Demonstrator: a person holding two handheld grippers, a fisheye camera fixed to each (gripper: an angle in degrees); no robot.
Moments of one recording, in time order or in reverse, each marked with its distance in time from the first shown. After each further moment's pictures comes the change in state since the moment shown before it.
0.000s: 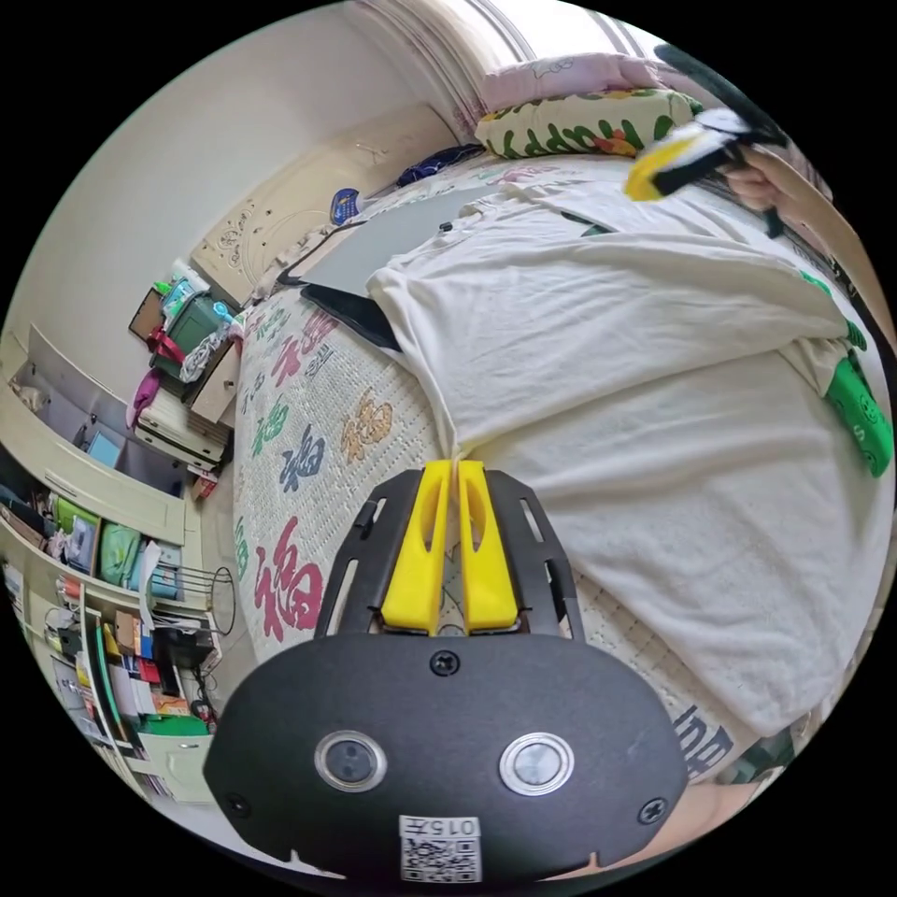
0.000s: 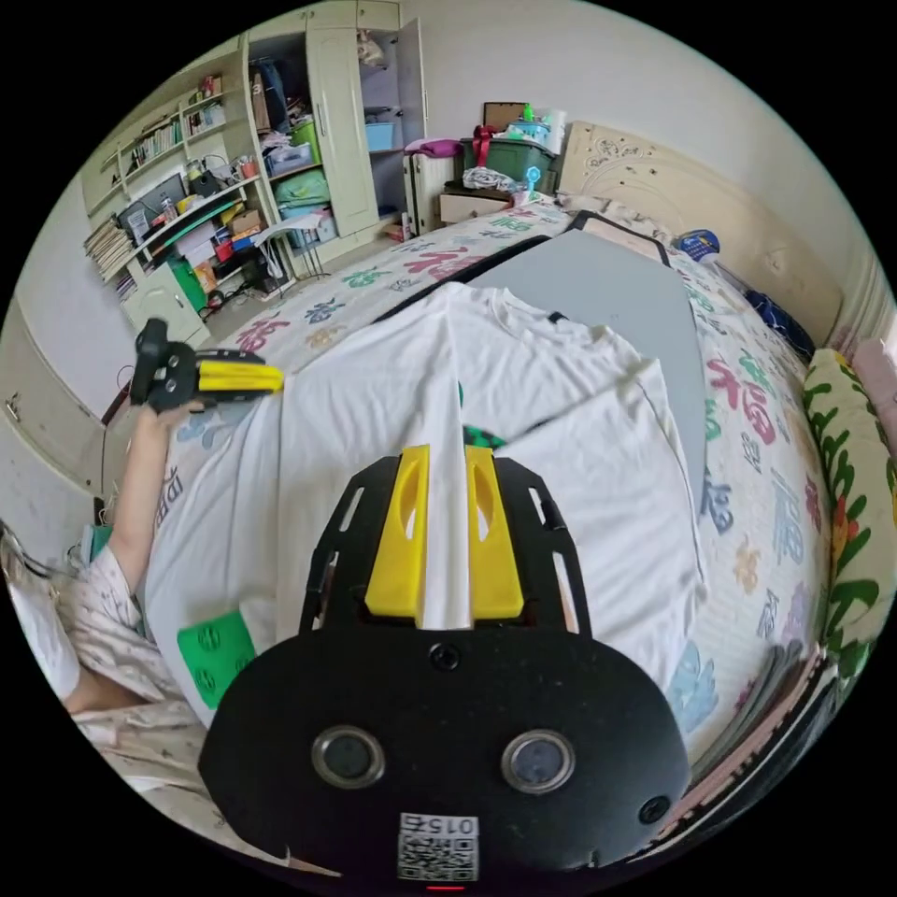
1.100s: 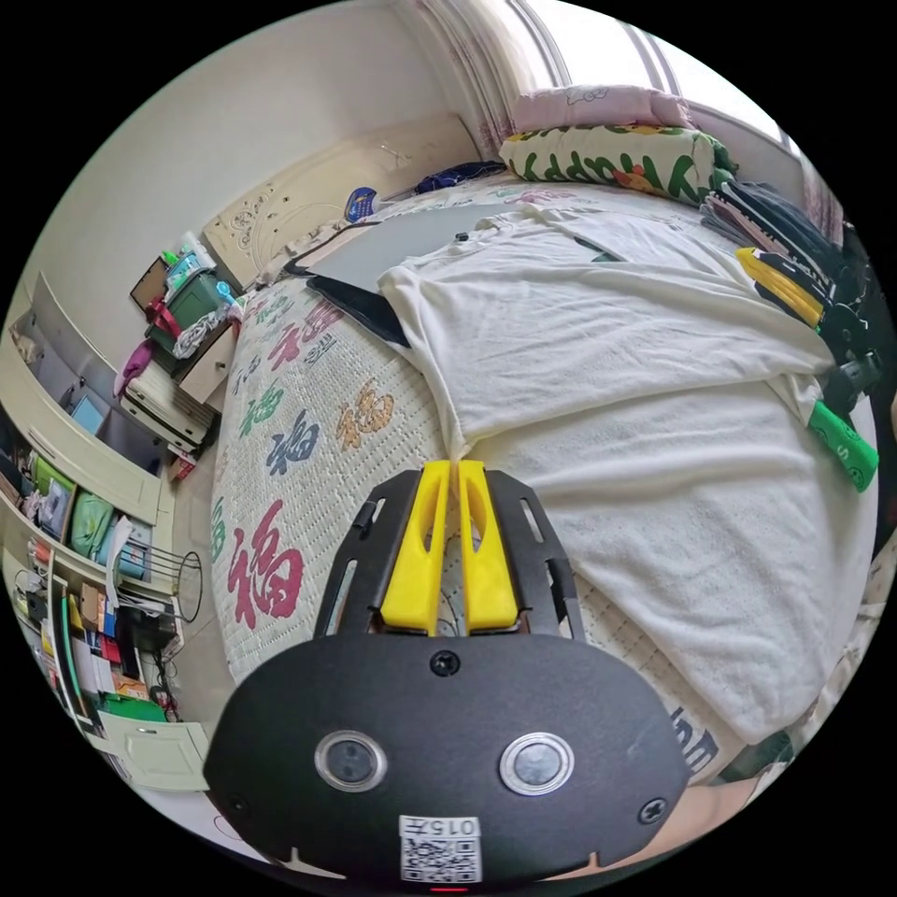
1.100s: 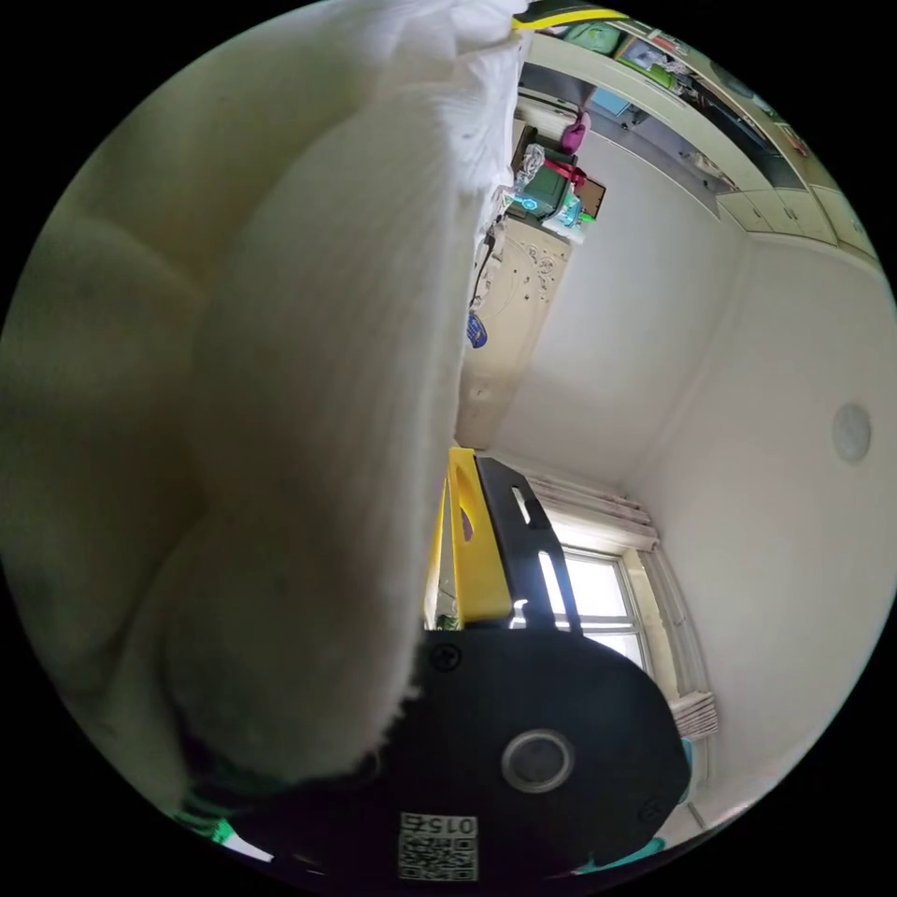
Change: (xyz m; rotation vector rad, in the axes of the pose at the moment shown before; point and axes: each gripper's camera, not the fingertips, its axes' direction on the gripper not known) left arm -0.014 0.018 -0.004 0.031 0.062 -0.078; right arm -0.025 0.377 0.101 -0.298 1.460 -0.837
